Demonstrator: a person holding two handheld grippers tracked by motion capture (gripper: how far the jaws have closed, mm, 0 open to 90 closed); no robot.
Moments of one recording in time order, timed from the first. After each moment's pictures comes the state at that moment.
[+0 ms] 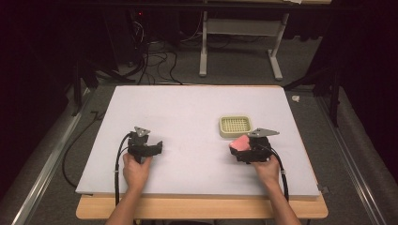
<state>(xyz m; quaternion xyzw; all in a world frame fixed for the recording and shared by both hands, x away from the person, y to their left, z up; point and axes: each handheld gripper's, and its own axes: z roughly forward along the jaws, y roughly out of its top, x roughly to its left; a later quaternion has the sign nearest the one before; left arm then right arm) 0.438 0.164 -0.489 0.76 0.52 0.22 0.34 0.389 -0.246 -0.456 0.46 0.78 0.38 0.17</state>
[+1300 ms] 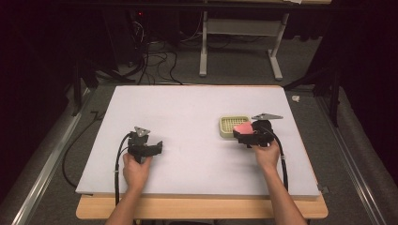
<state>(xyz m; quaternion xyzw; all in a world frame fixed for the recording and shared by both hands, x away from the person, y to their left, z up) 0.438 0.164 -0.489 0.76 0.52 0.22 0.34 0.431 -0.254 -0.435 0.52 0.74 0.38 0.19</state>
